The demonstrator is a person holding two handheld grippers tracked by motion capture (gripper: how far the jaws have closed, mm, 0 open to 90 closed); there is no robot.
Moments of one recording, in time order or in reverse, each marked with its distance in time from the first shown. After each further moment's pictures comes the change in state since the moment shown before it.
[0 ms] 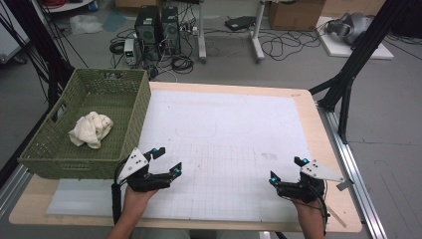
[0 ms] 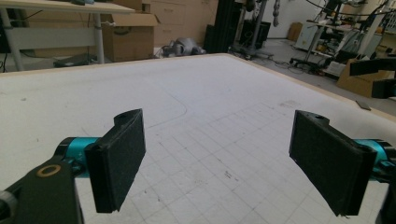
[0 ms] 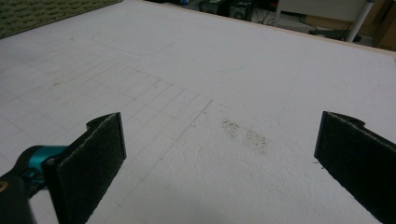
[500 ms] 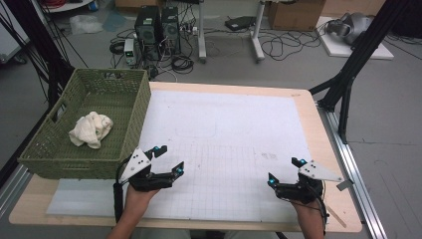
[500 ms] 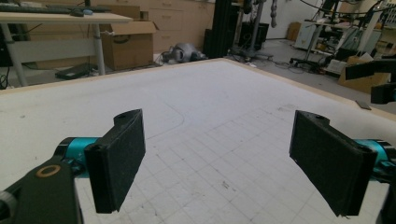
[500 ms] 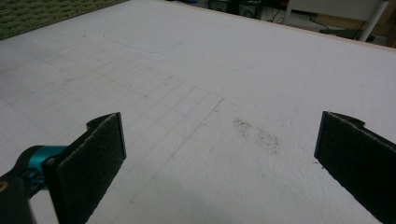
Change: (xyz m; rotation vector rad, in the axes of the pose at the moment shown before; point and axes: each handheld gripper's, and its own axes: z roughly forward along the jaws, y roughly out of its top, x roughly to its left) left arm -0.007 0.008 0.002 -0.022 -0.005 0.038; right arm 0.003 -0.001 0.001 0.010 0.038 -0.009
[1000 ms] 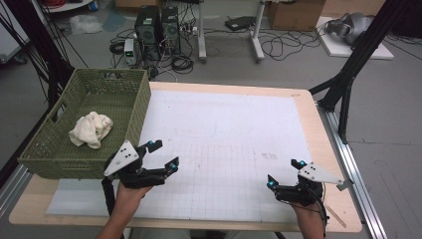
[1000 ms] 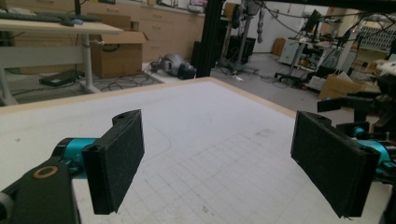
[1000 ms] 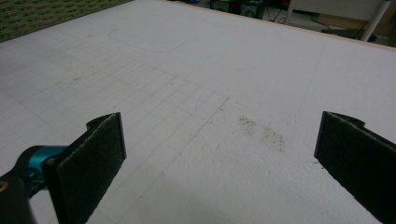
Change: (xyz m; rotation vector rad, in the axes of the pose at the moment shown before) left arm 0.000 0.042 -0.022 -0.049 -0.056 -0.053; right arm 0.005 0.000 -0.004 -0.001 0.005 0.000
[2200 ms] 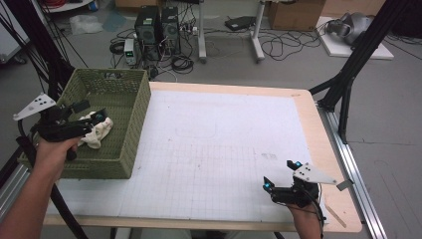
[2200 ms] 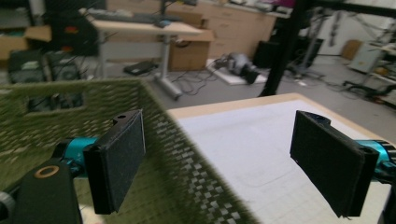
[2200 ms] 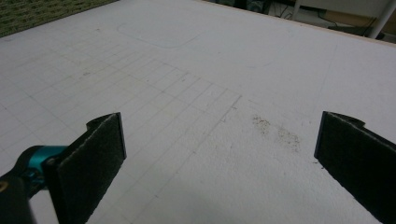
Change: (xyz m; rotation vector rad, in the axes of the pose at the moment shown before) left arm 0.152 0.082 -0.081 0.051 0.283 -0.055; right arm 0.010 0.002 0.003 0.023 0.013 -0.017
